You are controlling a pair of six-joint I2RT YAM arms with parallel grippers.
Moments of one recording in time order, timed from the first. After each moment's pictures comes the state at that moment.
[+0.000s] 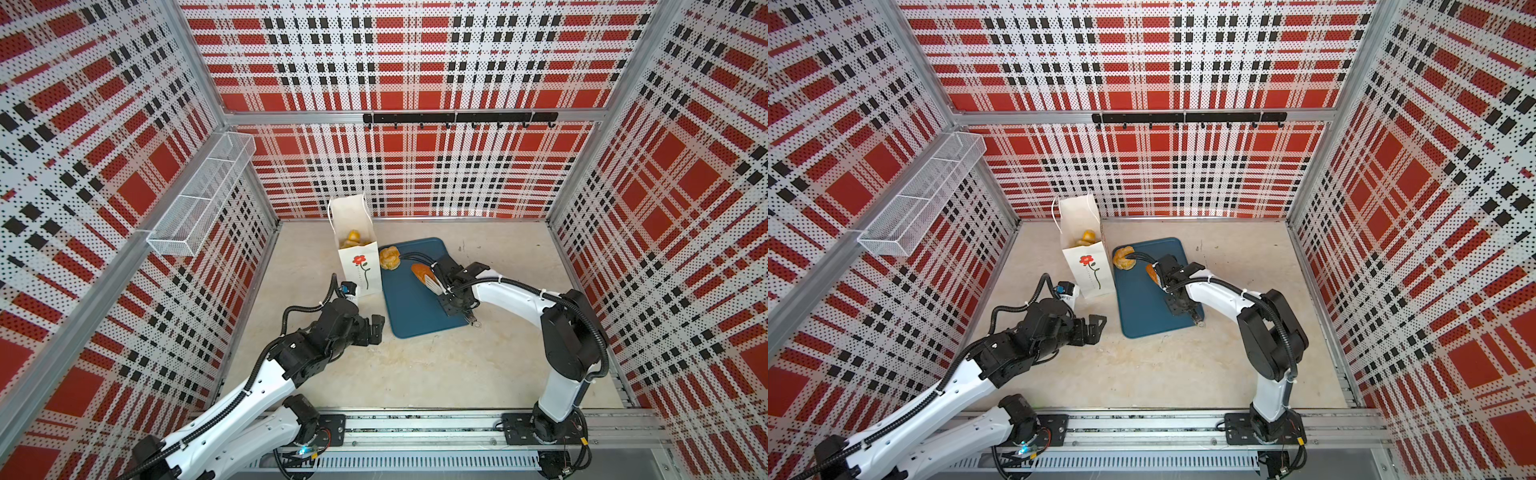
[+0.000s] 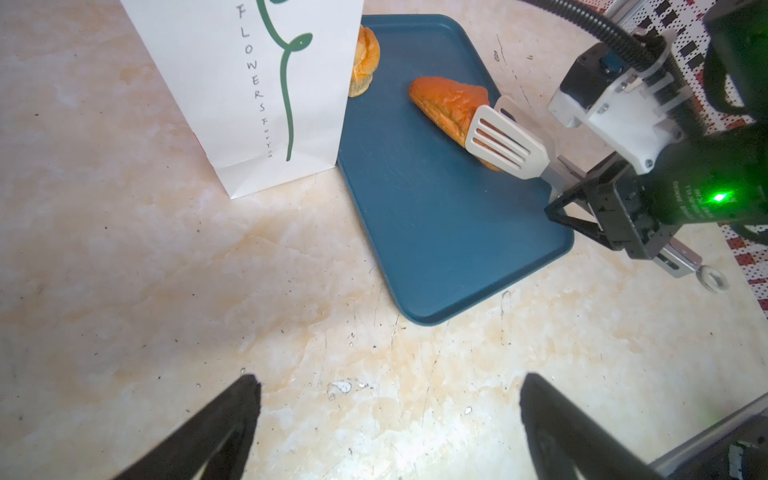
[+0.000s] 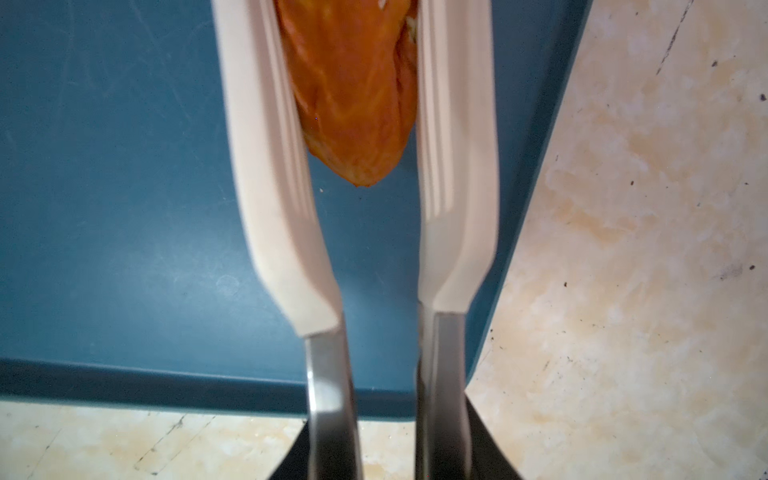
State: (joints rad) left arm -0.71 0.83 0.71 -0.60 -0.17 -0.53; right arm 0.65 1.80 1.31 -0.83 0.25 0.12
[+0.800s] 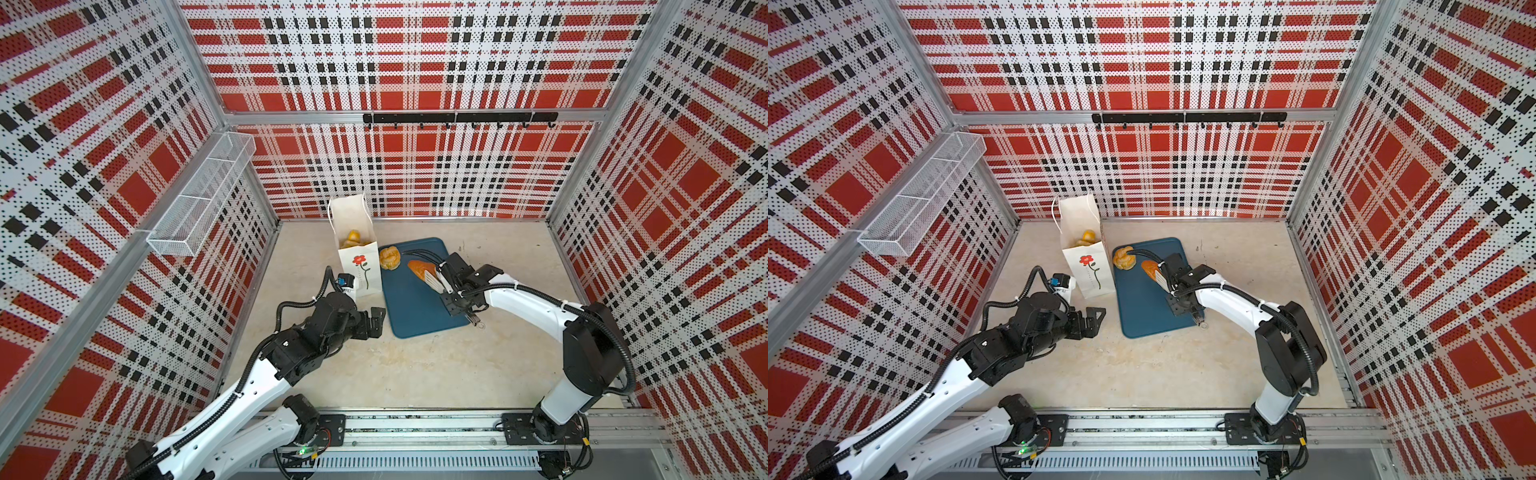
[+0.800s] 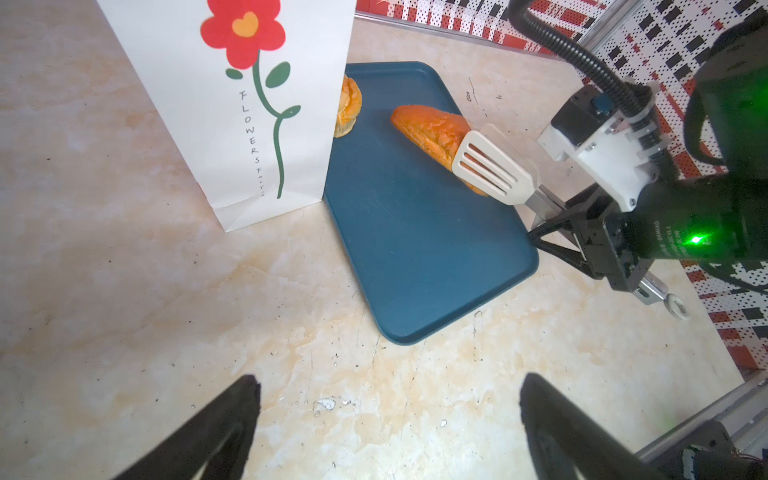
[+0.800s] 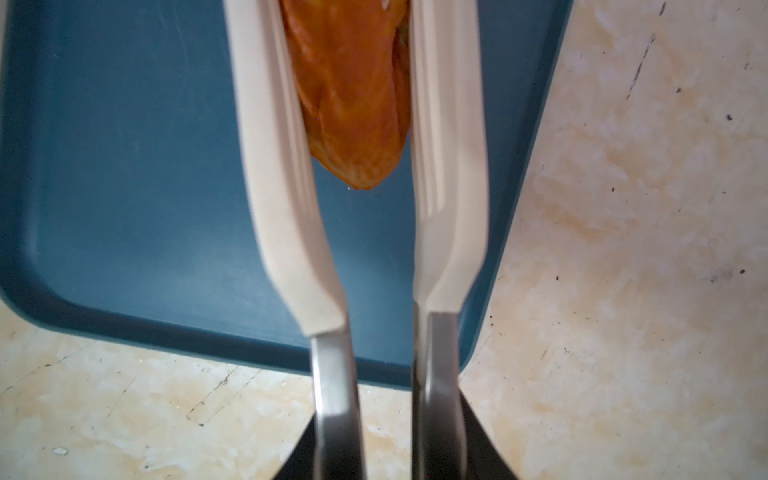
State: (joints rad) left arm -0.71 0.83 0.81 -0.62 -0.17 -0.52; right arm 0.65 1.67 1.25 -0.79 0.20 0.11
